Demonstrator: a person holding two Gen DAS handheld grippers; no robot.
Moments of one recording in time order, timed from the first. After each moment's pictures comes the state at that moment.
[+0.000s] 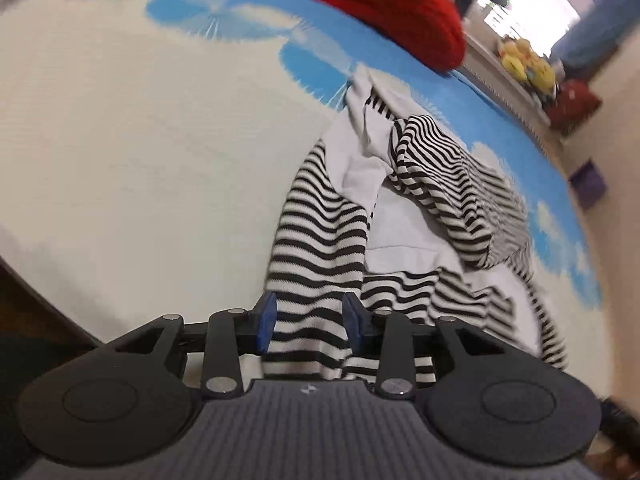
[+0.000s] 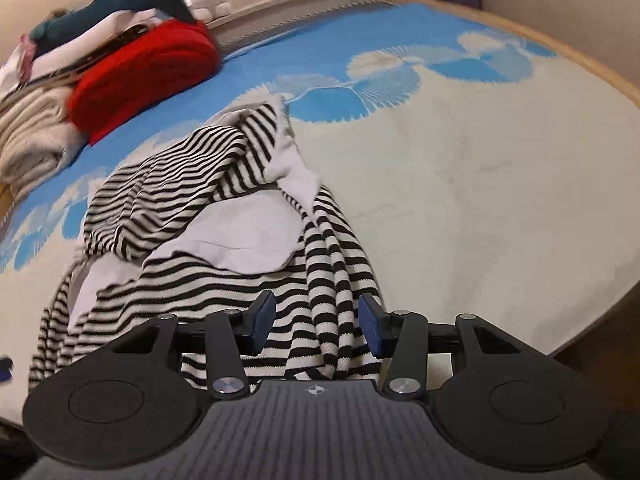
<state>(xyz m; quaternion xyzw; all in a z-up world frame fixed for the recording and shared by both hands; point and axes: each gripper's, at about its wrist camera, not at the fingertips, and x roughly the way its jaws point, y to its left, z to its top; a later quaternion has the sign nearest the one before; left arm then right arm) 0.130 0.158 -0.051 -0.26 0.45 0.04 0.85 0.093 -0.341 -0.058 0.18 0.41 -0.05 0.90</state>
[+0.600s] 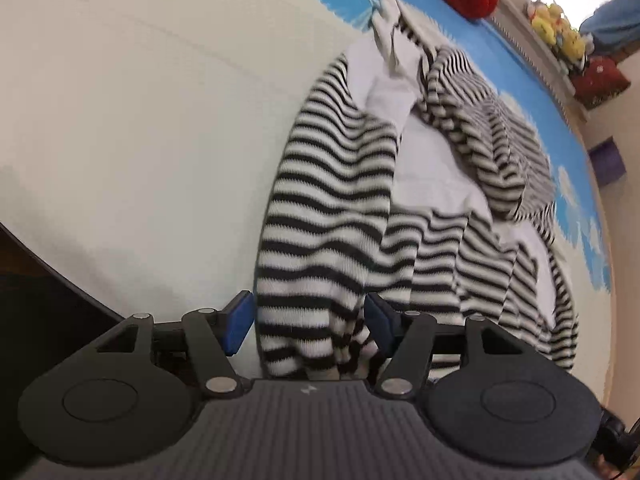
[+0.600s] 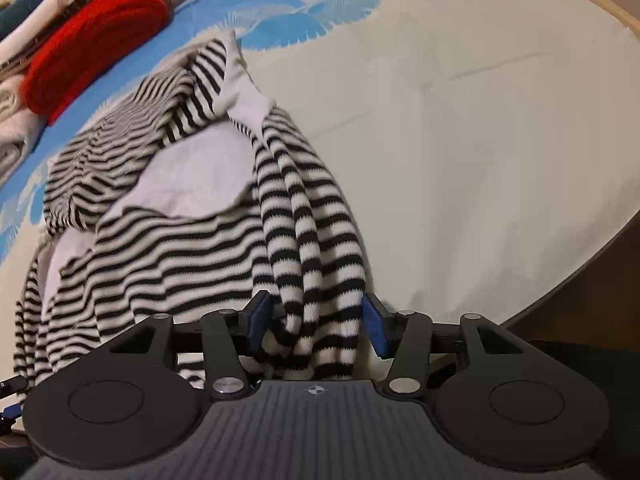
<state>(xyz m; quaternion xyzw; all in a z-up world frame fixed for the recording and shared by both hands) 0.140 0.138 -0.096 -0.26 0.53 0.04 0.80 0.102 -0.344 -0.105 0.20 0.50 -0.08 0.84</state>
